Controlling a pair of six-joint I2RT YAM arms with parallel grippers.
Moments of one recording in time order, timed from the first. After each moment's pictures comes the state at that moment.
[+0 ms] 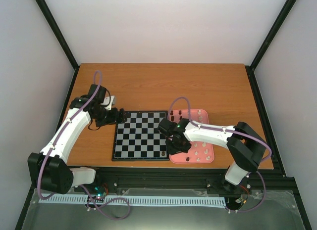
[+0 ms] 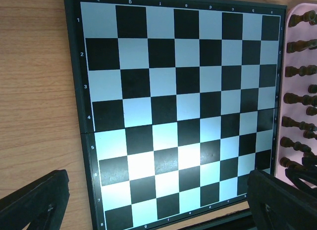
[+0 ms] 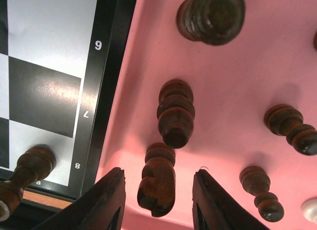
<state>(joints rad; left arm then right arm) -0.19 1.26 1.09 -1.05 0.27 -0.27 0.97 1.65 1.02 -0.87 -0.02 0.68</state>
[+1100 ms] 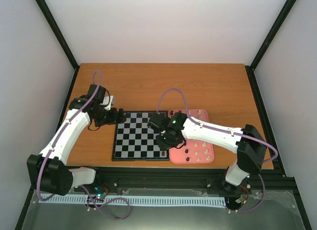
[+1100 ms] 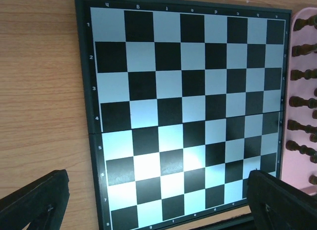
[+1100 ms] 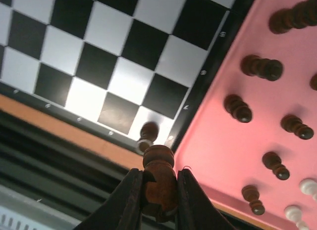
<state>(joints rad) -0.19 1.25 1.09 -1.06 0.25 -0.27 1.06 1.62 1.28 -1.05 0.01 0.68</state>
